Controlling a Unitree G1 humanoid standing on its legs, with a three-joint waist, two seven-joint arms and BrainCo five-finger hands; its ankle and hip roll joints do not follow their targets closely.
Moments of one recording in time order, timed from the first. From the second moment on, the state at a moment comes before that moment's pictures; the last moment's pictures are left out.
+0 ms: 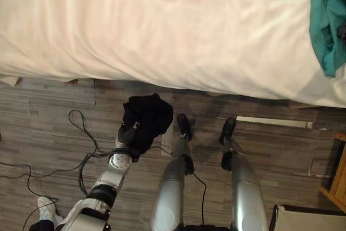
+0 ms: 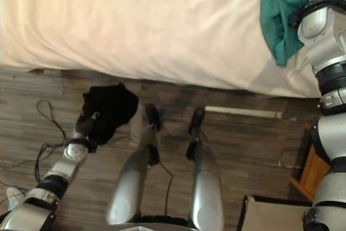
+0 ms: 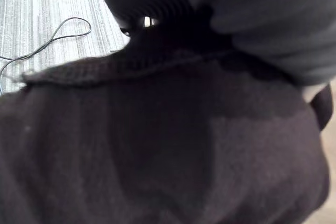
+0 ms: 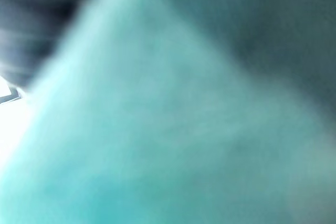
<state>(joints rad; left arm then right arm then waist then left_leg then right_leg) -0.31 0.43 -0.21 0.73 -0.12 -0.16 0.21 -1.11 -0.99 0.44 0.70 -0.14 -0.10 -0.36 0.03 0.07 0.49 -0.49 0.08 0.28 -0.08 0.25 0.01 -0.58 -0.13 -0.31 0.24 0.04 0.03</state>
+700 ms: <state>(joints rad) 0.00 0.22 -0.11 0.54 -0.27 -0.12 0.16 0.20 -0.29 0.23 0.11 0.59 -0.15 0.09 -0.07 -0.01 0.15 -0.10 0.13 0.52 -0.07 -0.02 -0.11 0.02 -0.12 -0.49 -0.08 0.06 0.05</state>
